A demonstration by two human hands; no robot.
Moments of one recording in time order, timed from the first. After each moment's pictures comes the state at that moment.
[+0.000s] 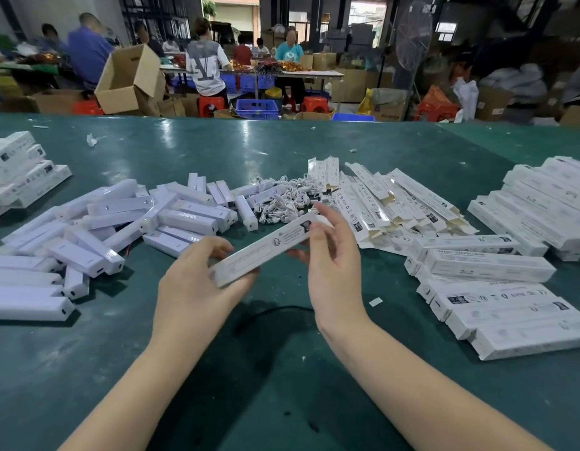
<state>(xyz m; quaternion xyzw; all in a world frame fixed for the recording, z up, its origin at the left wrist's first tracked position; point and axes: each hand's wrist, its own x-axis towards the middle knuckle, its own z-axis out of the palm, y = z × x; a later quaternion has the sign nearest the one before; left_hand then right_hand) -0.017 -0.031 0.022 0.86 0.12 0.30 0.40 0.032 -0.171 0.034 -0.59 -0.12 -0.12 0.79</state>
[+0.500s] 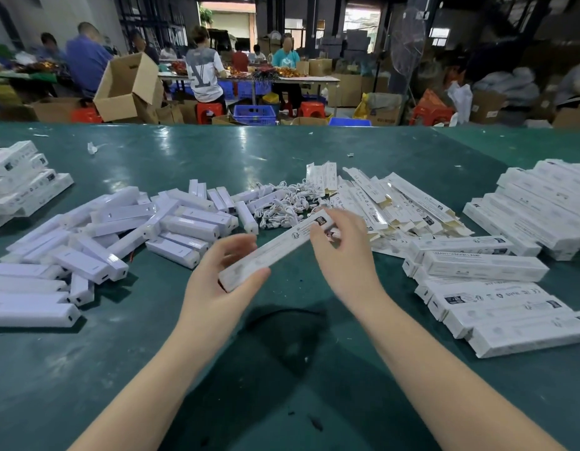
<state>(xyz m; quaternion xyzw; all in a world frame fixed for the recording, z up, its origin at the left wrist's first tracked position) -0.023 -0.040 0.025 0.76 0.00 0.24 0.60 0.052 -0.197 0.053 -0.82 -0.11 -0.13 0.55</state>
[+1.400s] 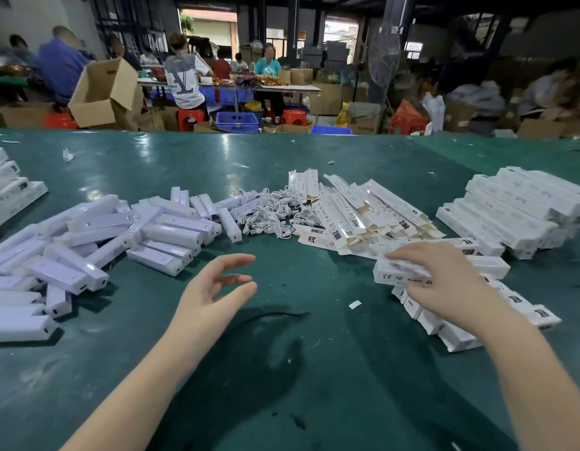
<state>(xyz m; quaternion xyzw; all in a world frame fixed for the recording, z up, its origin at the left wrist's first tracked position) -0.023 -0.040 0.022 0.76 0.01 0.12 0.64 0.050 -0.348 0.061 -0.97 -0.15 -0.08 0.15</state>
